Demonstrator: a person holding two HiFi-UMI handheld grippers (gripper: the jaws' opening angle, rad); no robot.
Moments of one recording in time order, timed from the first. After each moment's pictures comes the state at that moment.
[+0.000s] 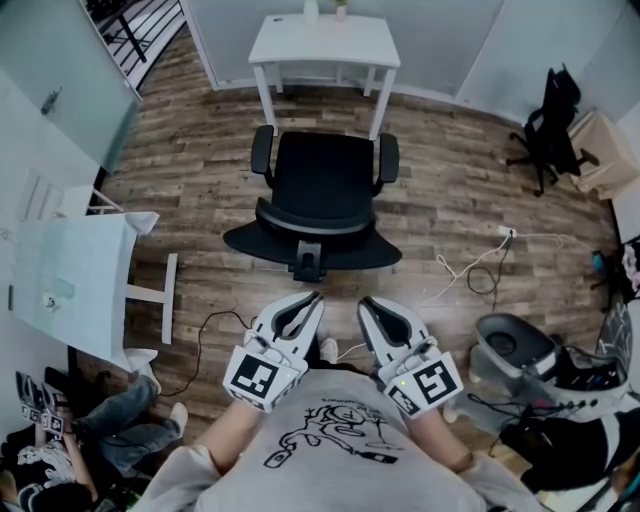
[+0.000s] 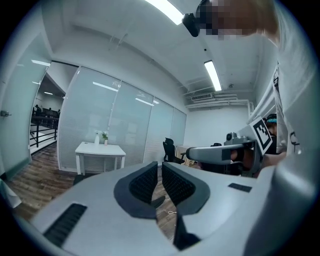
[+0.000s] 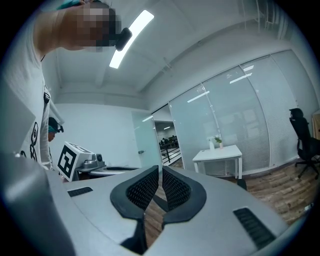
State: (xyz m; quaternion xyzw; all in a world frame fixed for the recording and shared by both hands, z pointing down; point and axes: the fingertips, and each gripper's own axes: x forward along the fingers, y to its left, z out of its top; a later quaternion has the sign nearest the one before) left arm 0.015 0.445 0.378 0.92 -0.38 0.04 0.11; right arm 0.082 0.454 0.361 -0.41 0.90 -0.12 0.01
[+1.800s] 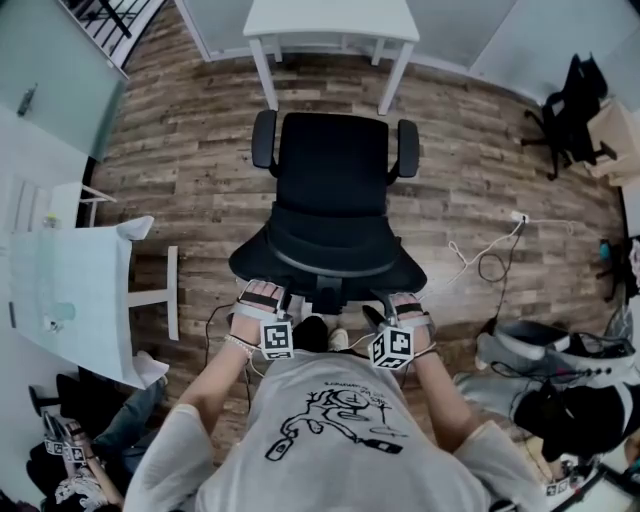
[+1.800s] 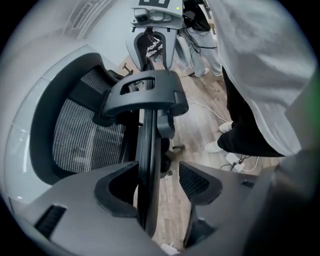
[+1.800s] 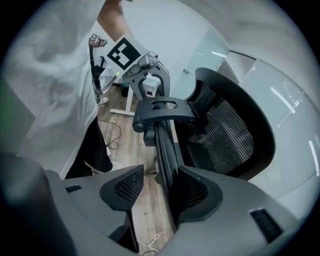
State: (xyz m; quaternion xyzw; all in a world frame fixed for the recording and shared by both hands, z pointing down) left arm -0.097 0.334 0.723 0.74 -0.14 0.61 -0.27; right arm 0.077 0.359 0.691 -0.21 0.81 0.13 -0.52
